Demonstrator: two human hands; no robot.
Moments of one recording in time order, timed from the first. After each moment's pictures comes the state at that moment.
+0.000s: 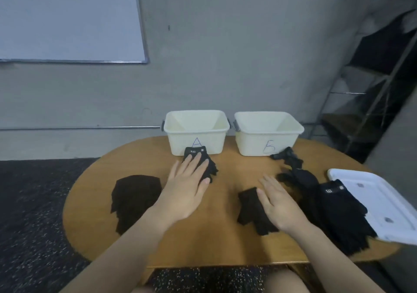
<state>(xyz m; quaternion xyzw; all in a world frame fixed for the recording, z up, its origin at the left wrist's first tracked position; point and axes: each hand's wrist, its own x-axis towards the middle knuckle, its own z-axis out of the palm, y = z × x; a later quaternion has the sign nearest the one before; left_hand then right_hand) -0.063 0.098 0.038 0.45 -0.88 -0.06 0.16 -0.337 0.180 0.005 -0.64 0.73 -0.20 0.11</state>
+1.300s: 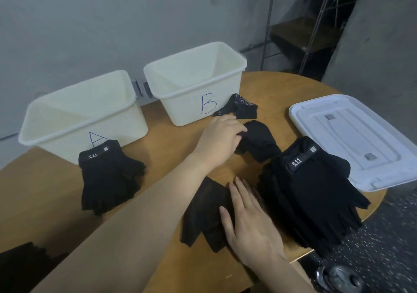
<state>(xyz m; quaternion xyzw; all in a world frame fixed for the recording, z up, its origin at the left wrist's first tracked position) -0.393 -0.029 -0.054 0.18 -0.96 -0.10 0.18 -0.380 0.180 -0.097 -0.52 0.83 -0.16 0.15</state>
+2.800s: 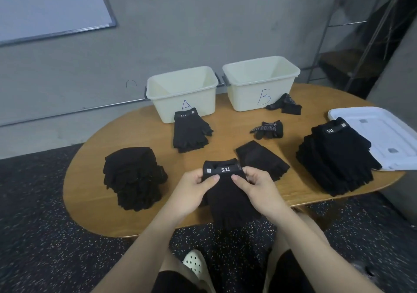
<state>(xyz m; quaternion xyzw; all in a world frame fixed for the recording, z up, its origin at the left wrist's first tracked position) -0.084 0.156 -0.014 0.43 -0.59 -0.63 0.27 -0.267 0.220 -0.050 -0.43 0.58 -0.54 0.44</state>
